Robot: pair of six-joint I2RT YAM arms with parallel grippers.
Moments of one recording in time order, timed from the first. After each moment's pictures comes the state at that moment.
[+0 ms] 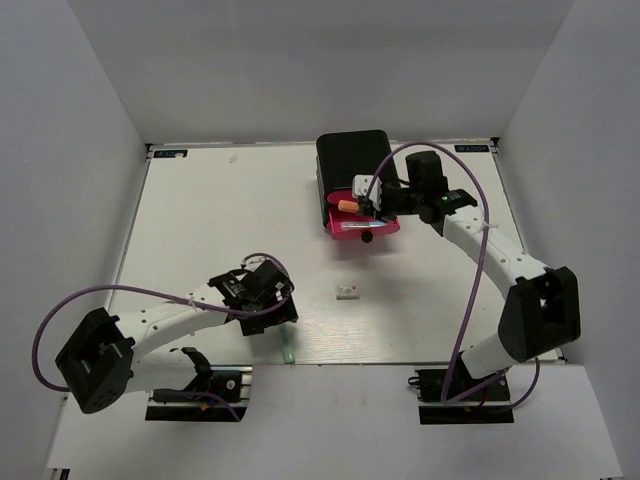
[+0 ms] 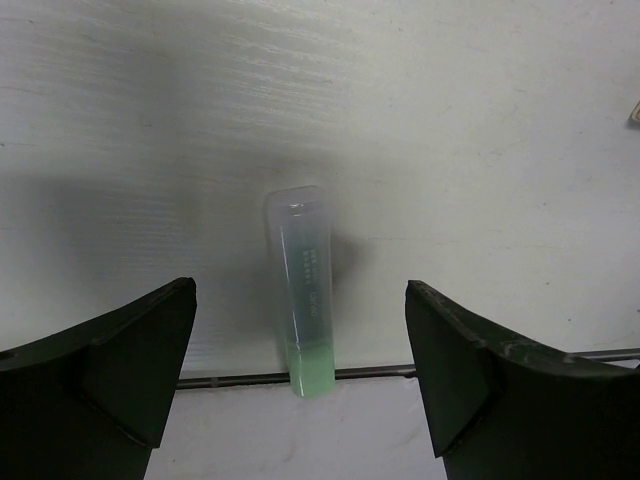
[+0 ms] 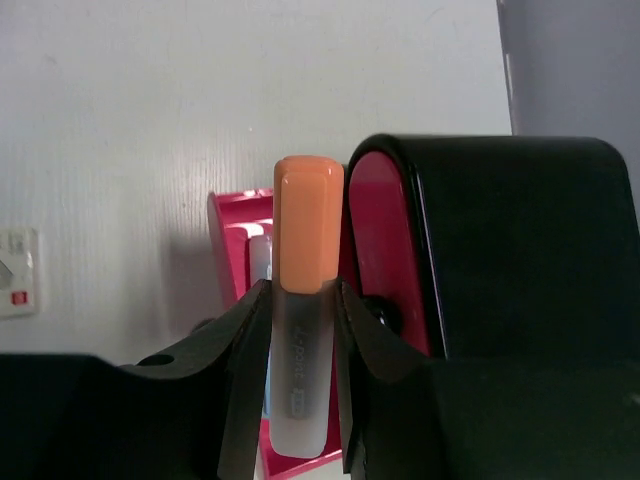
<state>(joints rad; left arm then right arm) -0.84 1.18 0.63 -0.65 -0.11 -1.08 0.42 1.48 1.20 -0.35 -0.72 -0.99</state>
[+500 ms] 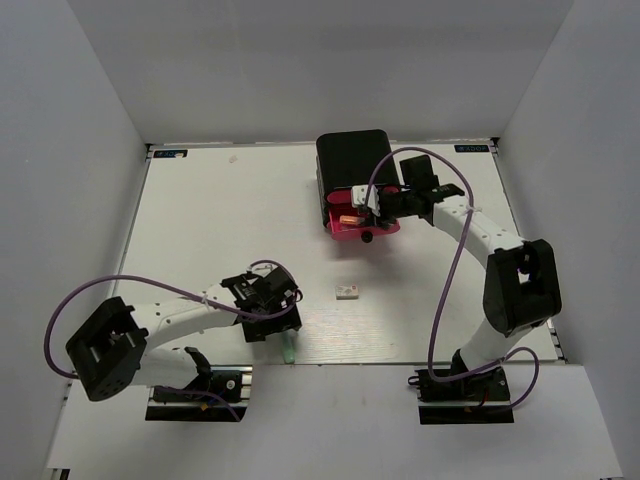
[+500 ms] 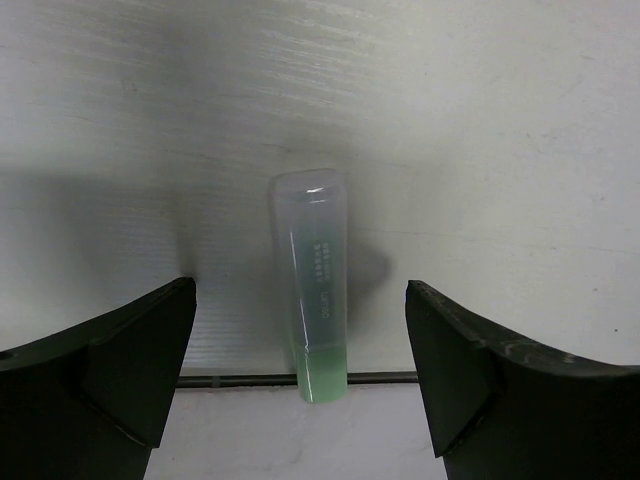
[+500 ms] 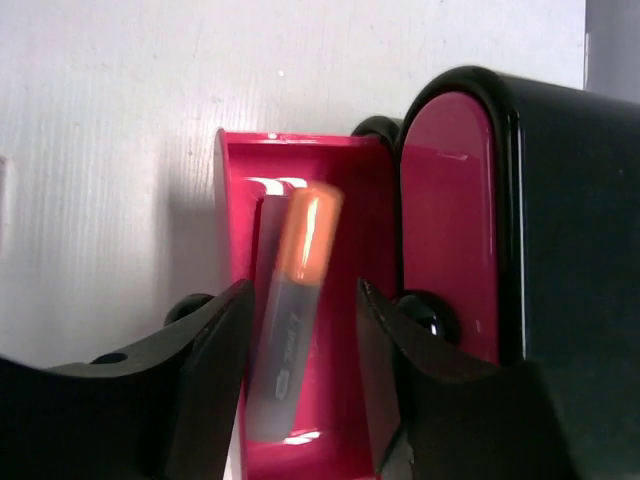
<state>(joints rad) -0.91 1.26 0.63 -0.66 -0.12 -1.13 0.36 1.67 1.24 -0.43 -0.78 -1.24</state>
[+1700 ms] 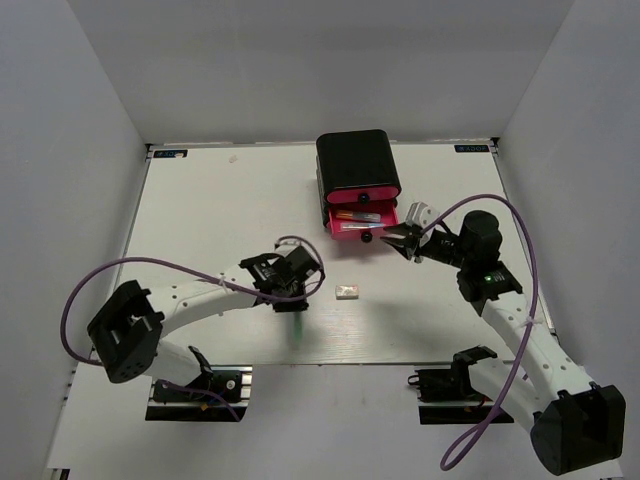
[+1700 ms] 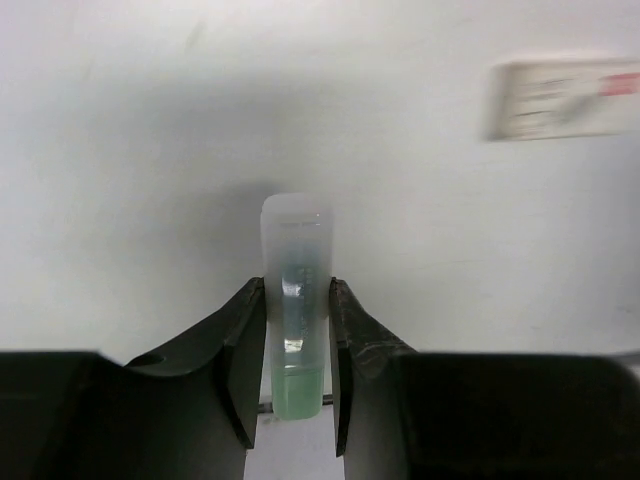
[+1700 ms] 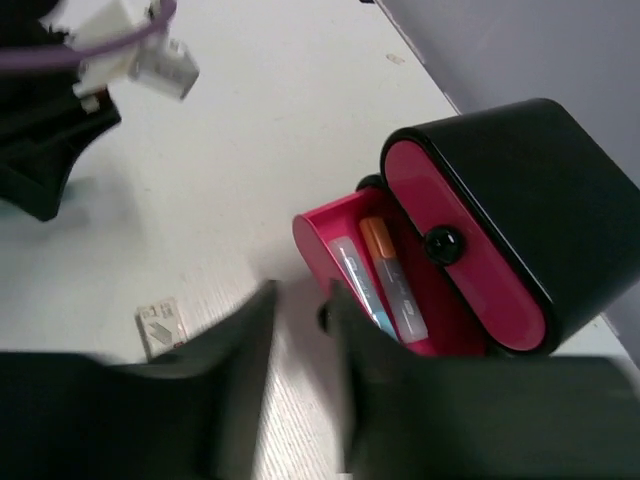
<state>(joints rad) -0.95 1.42 0.86 -0.68 -0.21 -0.97 0.29 0.89 0.63 0.10 -0.83 -0.47</state>
